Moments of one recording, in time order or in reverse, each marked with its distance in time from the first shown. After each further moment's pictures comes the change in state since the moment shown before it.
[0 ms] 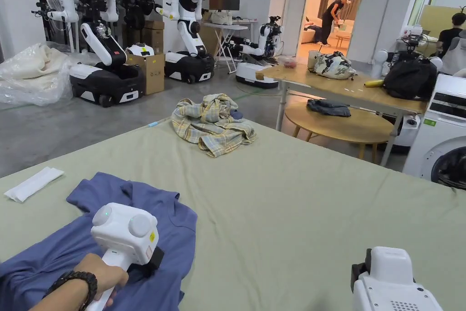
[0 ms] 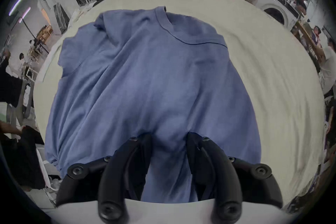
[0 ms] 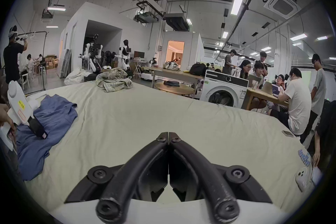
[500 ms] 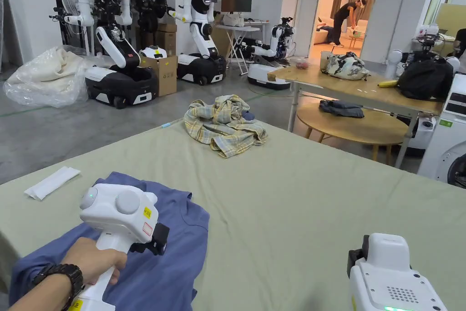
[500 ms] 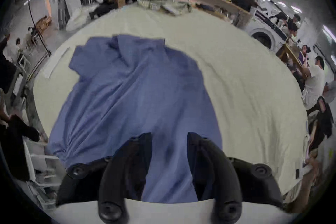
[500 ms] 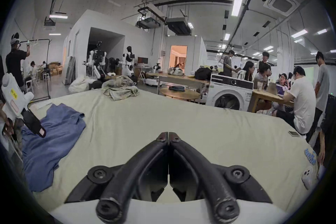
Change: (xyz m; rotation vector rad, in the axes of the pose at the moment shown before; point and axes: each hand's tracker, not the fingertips) left arm -0.030 0.000 0.061 0.064 -0.145 0.127; right arm -0.020 0.014 -0.002 0.041 0.041 -0.030
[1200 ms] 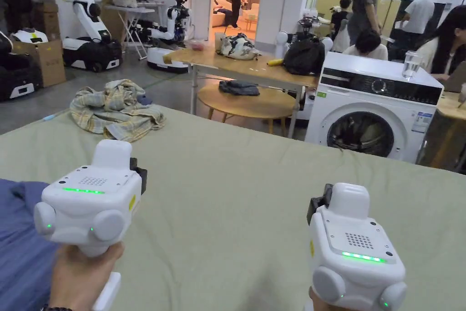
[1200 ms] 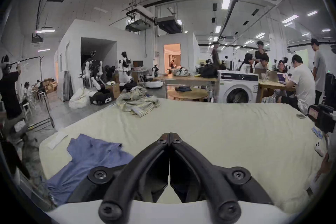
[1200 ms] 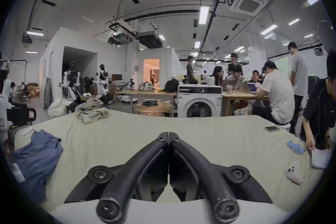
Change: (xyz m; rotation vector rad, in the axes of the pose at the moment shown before) left arm 0.188 -0.033 0.084 0.836 0.013 -0.203; right arm 0.085 0.027 0.038 0.120 -0.189 -0.139
